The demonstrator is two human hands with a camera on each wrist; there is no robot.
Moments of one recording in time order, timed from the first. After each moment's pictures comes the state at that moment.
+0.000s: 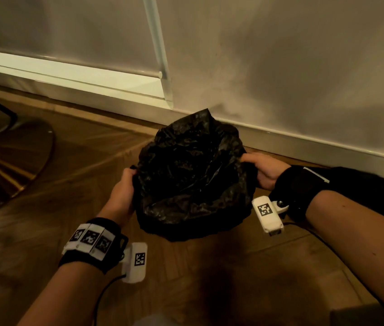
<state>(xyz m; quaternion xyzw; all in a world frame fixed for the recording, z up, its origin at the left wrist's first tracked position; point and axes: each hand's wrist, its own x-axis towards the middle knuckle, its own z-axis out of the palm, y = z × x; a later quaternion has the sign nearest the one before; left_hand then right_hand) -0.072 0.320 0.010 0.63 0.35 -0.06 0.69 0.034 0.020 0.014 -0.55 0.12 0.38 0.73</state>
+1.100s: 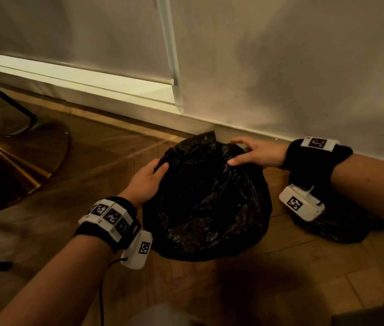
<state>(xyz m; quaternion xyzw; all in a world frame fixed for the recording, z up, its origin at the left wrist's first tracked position) -0.059 0.312 0.043 0.85 0.14 -0.11 0.49 0.044 0.031 0.093 -0.85 -0.12 0.37 0.35</state>
